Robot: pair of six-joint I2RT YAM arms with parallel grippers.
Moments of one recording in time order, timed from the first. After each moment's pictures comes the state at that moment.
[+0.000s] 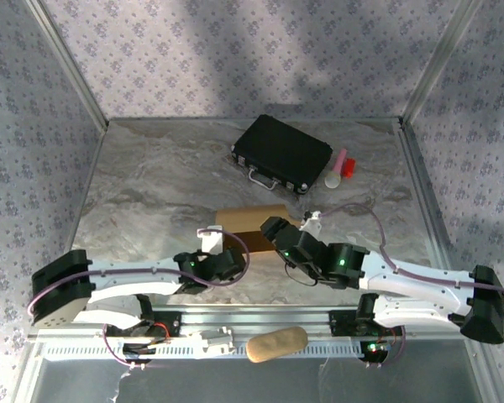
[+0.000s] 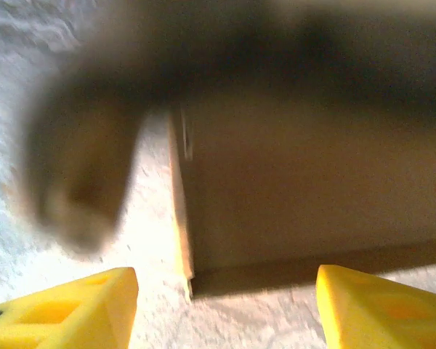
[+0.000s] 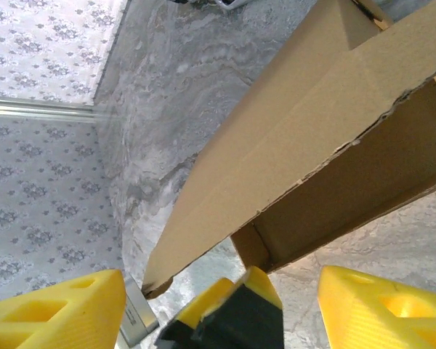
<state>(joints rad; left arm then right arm) -1.24 1.24 0.57 -0.38 -0.63 -1.13 1.18 1.02 0.76 -0.41 0.48 1.65</state>
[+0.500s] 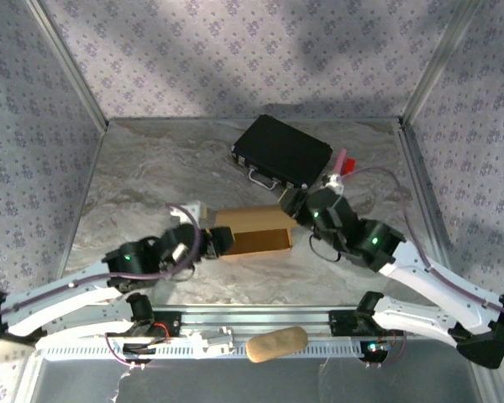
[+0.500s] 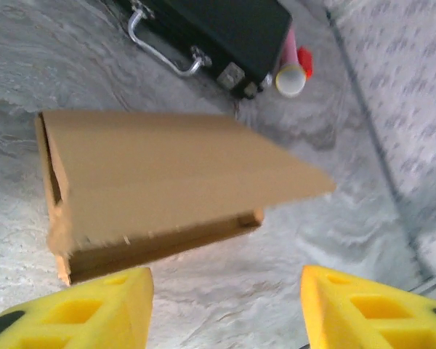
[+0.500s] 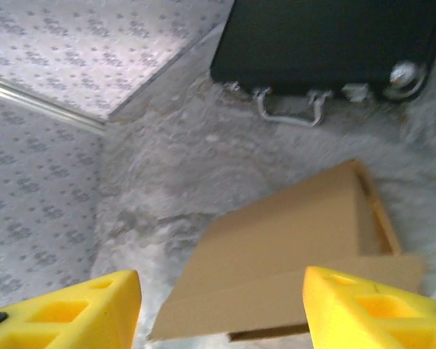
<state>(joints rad) -1.09 0.80 0.83 -0.61 -0.34 -0.99 0.87 0.95 1.01 -0.62 0.33 1.10</state>
